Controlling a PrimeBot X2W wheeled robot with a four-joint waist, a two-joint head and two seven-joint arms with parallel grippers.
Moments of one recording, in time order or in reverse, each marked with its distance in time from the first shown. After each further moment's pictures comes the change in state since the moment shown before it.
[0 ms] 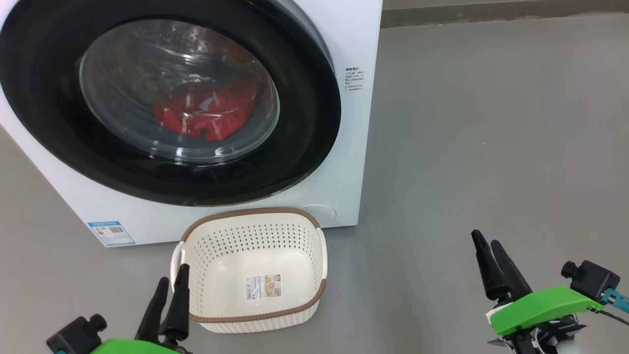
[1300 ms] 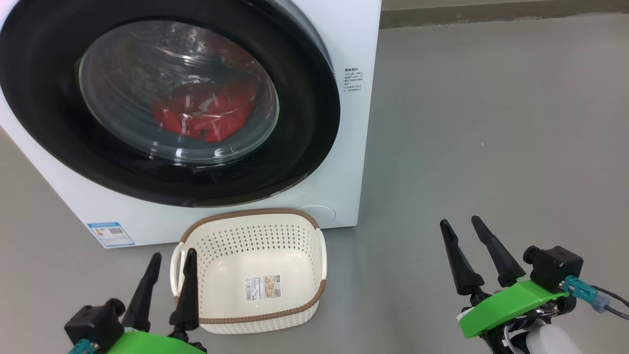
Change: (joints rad) left arm -0.024 0.002 -0.015 -0.042 0.447 0.017 -0.111; right arm -0.044 -0.014 0.090 -0.028 -0.438 0.000 -0.108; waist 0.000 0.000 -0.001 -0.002
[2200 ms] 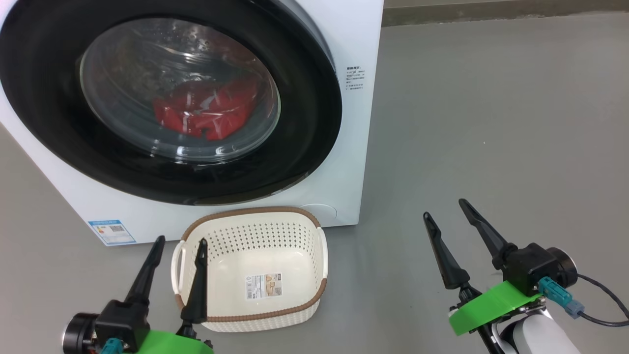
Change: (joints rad) left arm -0.022 0.007 -0.017 -0.022 0.322 0.011 -0.079; right arm -0.032 -0.011 0.035 -0.026 -0.305 0.000 -0.082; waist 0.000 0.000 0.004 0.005
